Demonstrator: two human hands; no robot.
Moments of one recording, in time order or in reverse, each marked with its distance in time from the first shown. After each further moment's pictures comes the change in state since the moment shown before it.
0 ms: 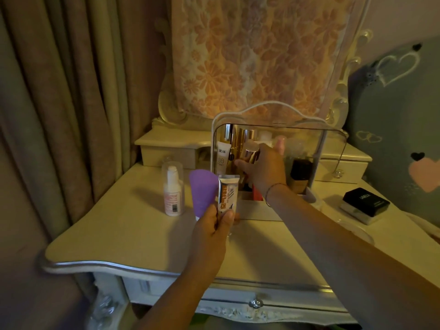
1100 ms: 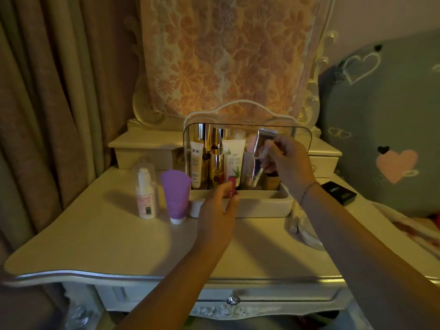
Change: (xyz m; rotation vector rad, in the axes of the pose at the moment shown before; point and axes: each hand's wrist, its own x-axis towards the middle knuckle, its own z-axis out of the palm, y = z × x) left_hand 0.026 0.015 0.055 0.241 -0.067 0.120; right_hand -0.008 0.036 -0.089 0.407 0.000 0.000
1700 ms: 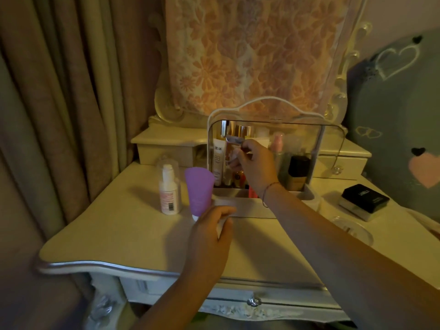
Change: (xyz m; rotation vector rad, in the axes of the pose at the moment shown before) left_hand -0.039 -0.020 -0.049 0.156 0.086 0.029; right_hand 0.001 0.003 0.102 0.062 -0.123 -0.058
